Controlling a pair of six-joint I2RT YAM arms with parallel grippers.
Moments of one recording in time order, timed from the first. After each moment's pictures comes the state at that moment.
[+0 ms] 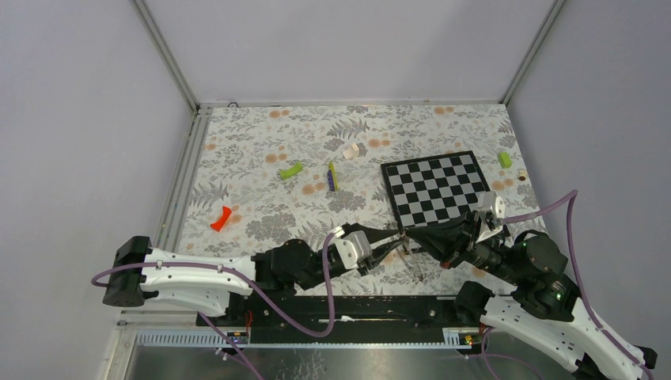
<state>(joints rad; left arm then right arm) -1.52 1.13 0.79 0.57 -0.30 0.19 0.95 0.29 0.74 -0.28 -0.16 0.27</state>
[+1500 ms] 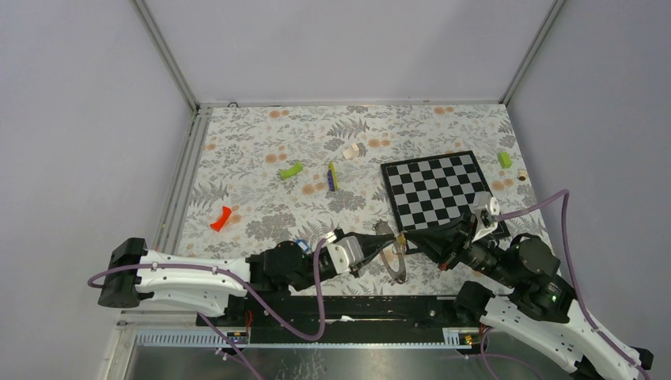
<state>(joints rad) -1.52 1.08 0.73 0.60 -0.27 0.22 0.95 0.25 0.69 -0.30 -0.11 0.36</state>
